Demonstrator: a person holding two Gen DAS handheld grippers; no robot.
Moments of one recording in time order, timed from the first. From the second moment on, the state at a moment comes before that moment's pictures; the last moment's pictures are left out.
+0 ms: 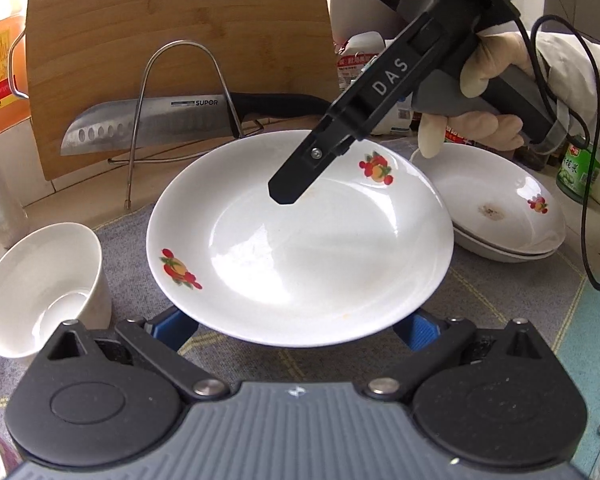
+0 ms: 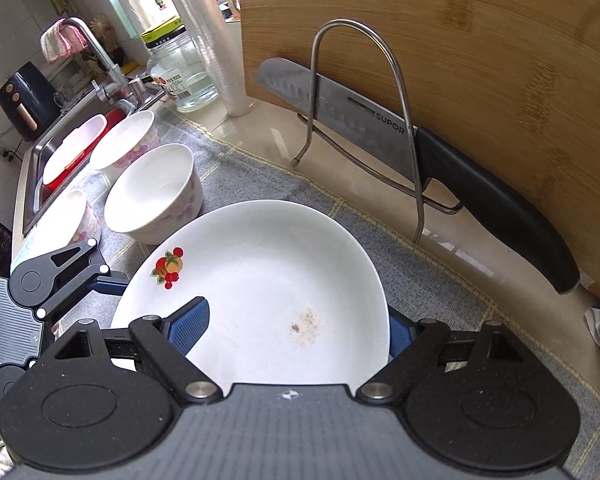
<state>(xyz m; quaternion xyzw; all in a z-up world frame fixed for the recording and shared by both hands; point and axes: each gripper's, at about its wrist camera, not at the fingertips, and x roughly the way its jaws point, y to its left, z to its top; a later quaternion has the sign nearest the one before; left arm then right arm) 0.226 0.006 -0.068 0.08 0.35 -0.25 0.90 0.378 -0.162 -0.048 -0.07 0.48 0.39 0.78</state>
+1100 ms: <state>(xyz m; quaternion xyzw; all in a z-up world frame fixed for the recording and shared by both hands) 0.189 -0.067 -0.030 0.16 0.34 -0.37 0.85 0.280 -0.260 -0.019 -0.01 0.47 0.28 0.84</state>
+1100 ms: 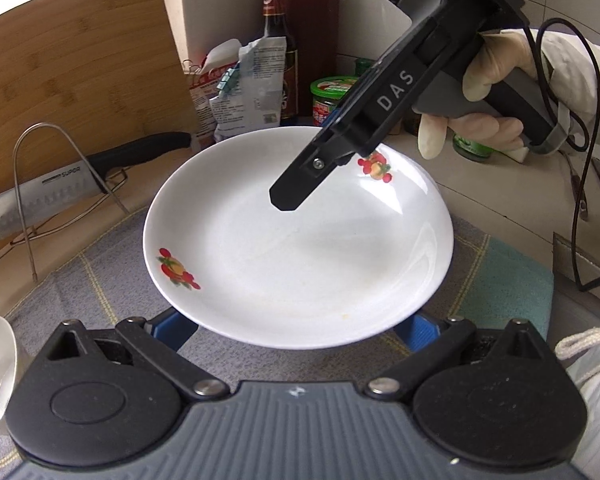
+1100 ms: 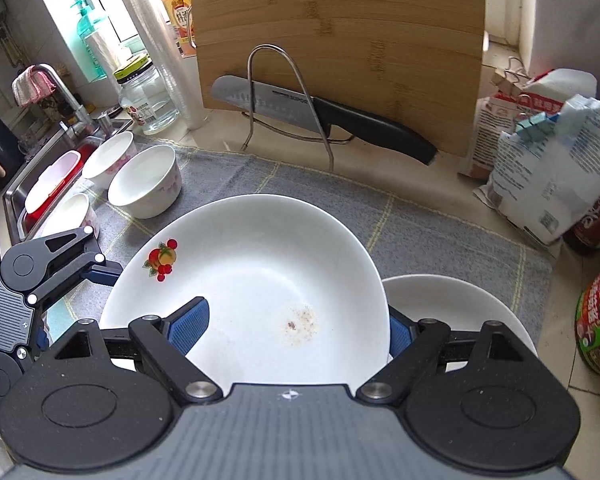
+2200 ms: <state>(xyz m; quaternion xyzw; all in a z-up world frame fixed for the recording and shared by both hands) 0.225 -0.127 -0.051 0.19 0.36 -0.47 0.79 0.263 -0.335 -0.046 0.04 0.50 0.16 0.85</state>
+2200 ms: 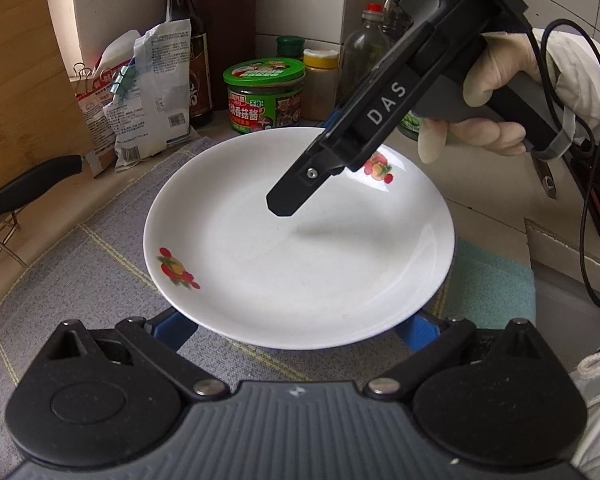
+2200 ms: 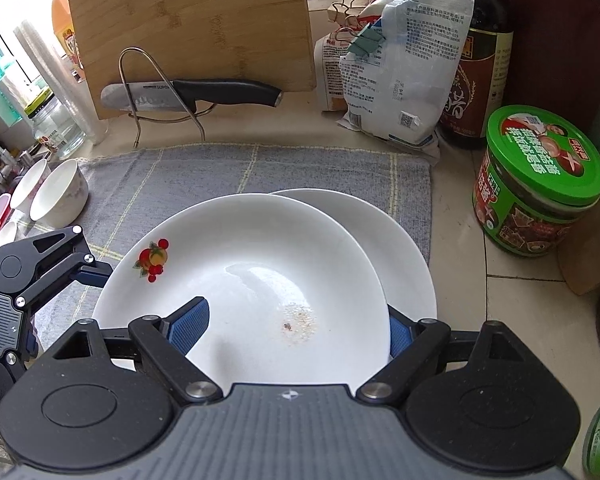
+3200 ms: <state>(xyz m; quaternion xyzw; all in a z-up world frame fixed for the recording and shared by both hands) 0.245 -0.138 -0.060 0.21 0.38 -0.47 0.77 0.268 -0.338 -0.053 0.05 0.53 0.12 0.84</state>
